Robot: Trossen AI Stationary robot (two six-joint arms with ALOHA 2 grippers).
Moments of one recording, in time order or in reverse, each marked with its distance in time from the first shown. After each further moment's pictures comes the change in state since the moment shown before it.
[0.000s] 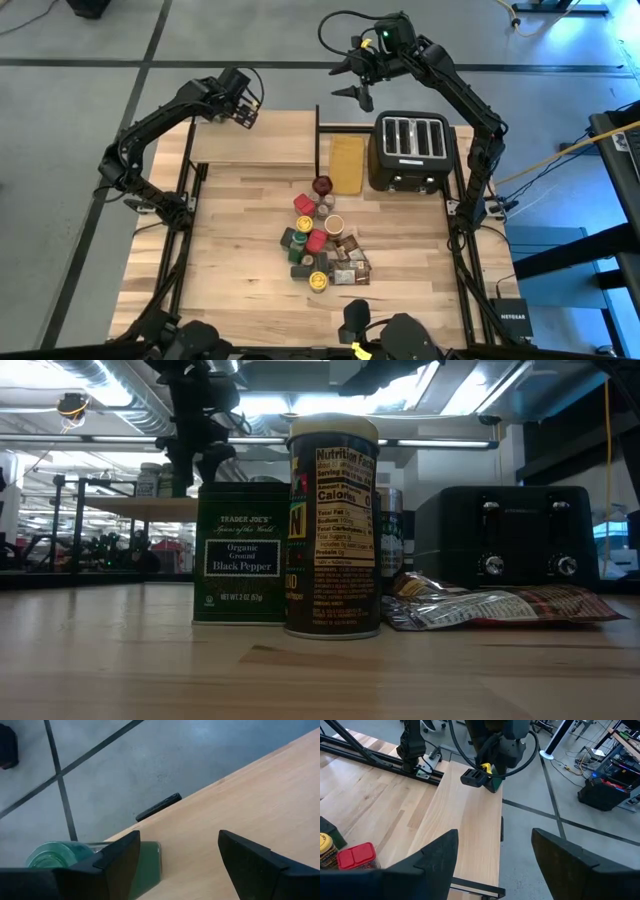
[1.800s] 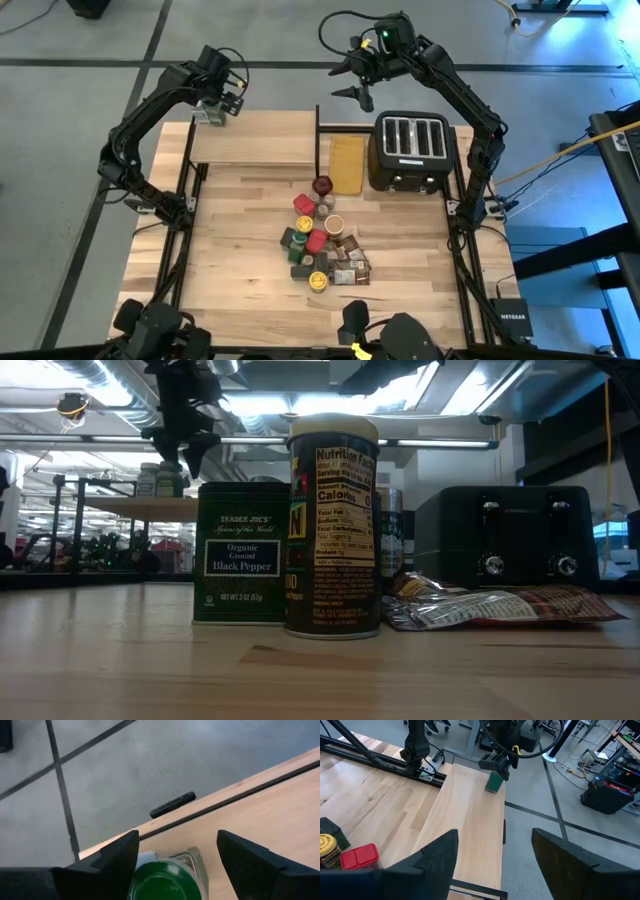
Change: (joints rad) left arm 0.159 0.003 0.131 -0.118 0.092 0.076; right arm 0.000 0.000 0.000 0.003 -0.021 -0.001
